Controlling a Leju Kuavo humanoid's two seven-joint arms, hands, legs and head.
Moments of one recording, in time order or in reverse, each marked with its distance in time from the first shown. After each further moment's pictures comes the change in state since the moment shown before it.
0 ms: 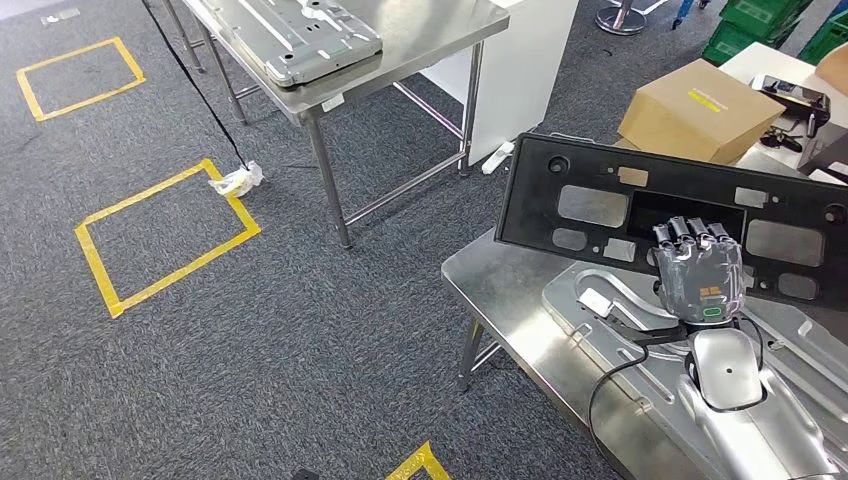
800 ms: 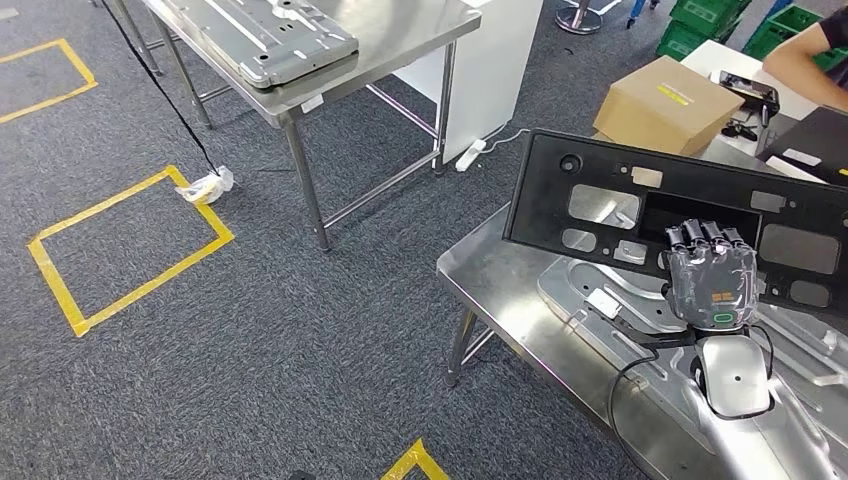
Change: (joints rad) left arm -0.002 0.002 -0.010 0.000 -0.003 -0.015 0.030; right arm 0.054 0.013 -0.071 -0.046 0.000 0.000 -0.014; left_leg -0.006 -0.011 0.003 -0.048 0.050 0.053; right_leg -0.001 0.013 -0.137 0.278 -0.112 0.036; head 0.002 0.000
